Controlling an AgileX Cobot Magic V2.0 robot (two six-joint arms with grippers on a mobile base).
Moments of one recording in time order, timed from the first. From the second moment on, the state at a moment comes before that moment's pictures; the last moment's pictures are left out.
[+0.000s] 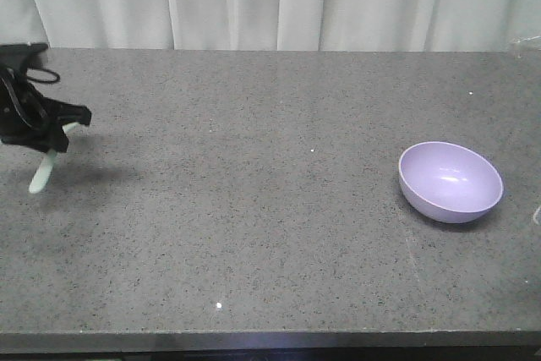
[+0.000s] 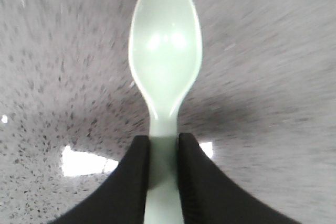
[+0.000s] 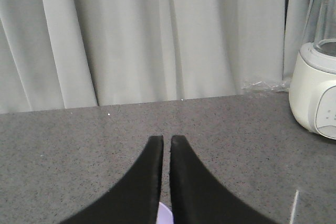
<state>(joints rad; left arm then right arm) 0.05 1.83 -1.57 -0.16 0.99 0.06 -0.08 0.76 -0.86 -0.08 0.33 0.13</state>
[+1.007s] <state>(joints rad) 0.05 1.35 -1.56 -0.39 0.98 0.19 -0.08 1.59 -1.16 -0.06 0.67 0.04</state>
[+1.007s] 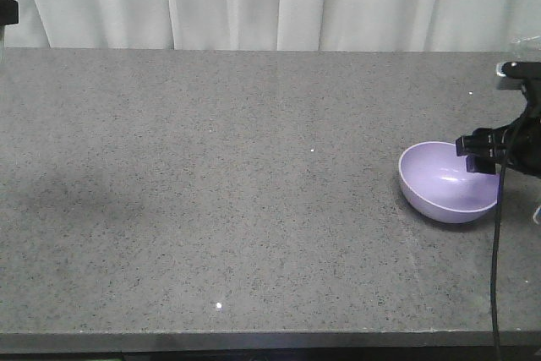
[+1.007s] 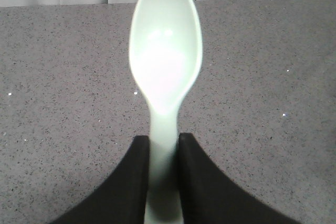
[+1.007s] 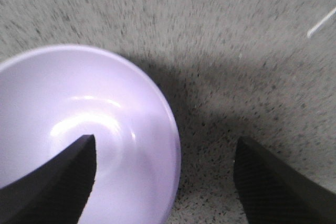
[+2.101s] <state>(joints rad) 0.05 1.35 -1.56 -0.39 0.98 0.19 -0.08 1.50 -1.17 0.02 0.70 0.00</state>
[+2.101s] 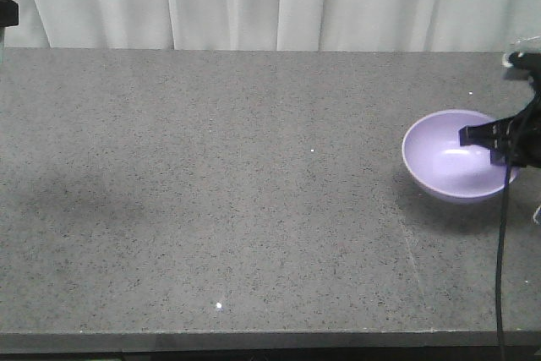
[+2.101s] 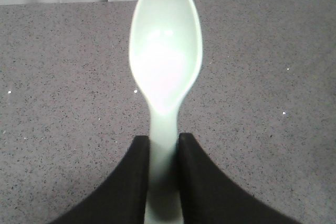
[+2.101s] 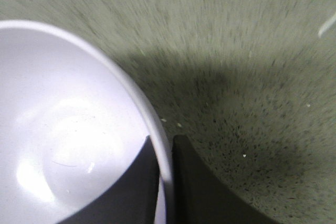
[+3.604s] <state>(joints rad) 0.05 1.35 -1.56 -0.39 0.99 0.19 -0.08 1.00 -1.17 0.29 0.76 -0.19</state>
